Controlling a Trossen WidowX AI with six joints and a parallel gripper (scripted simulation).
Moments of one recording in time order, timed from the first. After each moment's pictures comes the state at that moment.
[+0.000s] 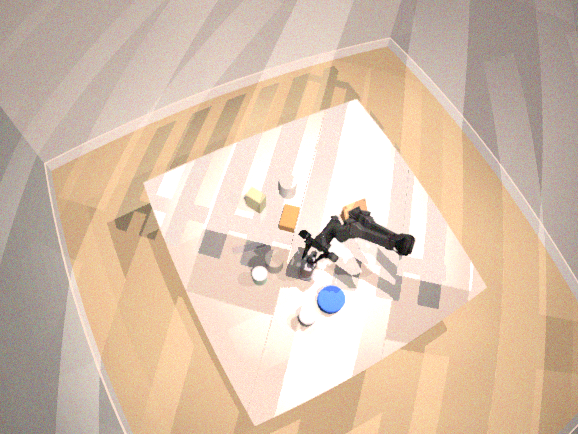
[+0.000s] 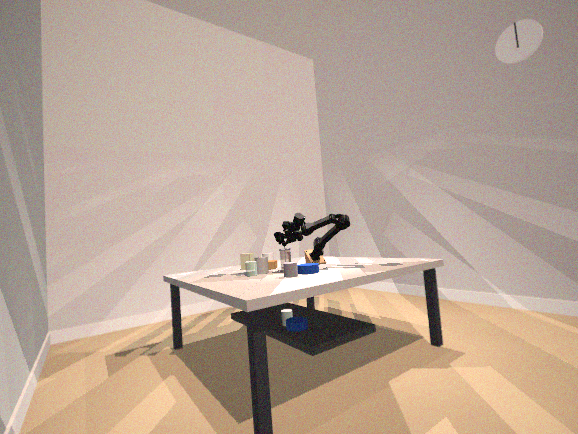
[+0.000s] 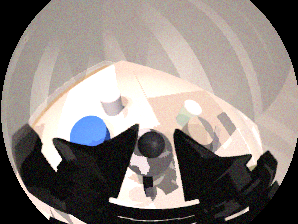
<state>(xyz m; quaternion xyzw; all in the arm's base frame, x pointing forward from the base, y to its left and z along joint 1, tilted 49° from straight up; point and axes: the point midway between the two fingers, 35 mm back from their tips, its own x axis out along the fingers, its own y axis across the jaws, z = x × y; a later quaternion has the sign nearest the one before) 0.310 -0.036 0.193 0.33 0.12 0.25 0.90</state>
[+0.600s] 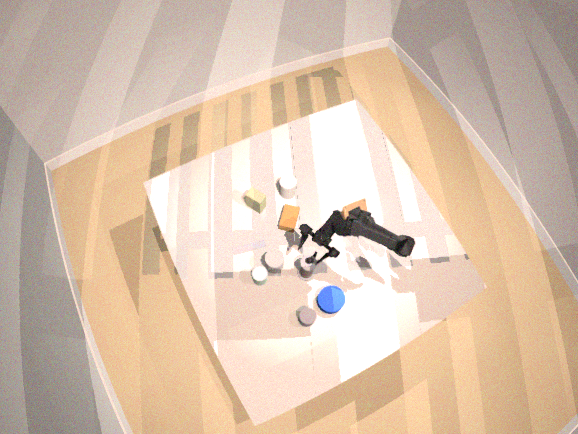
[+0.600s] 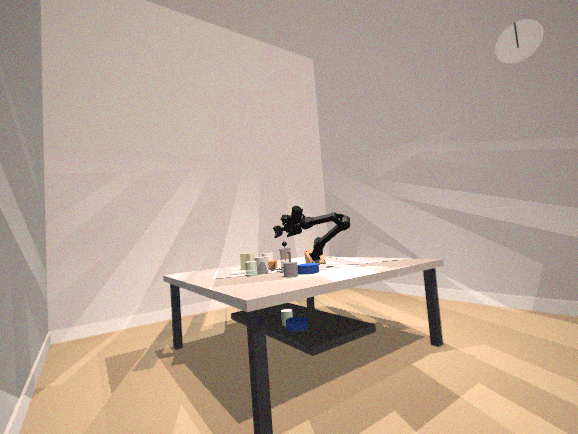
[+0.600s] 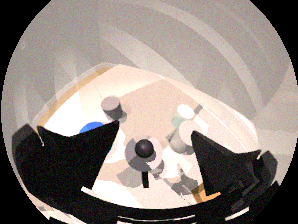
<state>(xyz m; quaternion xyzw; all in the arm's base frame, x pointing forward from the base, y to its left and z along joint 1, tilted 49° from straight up) 0.305 -0.071 0.215 0.34 0.13 0.24 0.90</state>
